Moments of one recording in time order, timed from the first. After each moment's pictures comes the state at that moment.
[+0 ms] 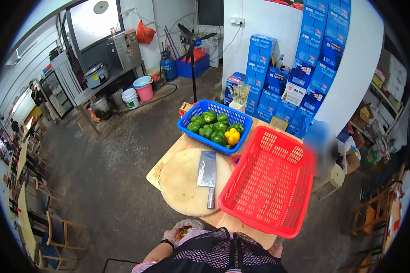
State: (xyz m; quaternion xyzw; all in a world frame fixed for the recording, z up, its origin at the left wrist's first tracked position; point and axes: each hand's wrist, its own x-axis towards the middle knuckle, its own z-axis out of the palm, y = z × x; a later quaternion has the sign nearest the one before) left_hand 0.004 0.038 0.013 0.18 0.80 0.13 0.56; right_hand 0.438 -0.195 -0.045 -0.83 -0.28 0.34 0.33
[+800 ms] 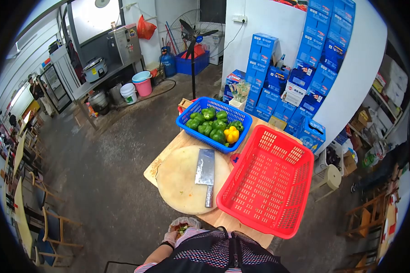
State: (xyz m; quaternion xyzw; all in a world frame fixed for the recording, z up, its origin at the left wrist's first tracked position) left_hand -0.024 0.019 -0.088 0.41 0.78 0.02 0.47; right_hand 0.509 -0.246 -0.257 -0.74 -0.58 0.29 -0.19
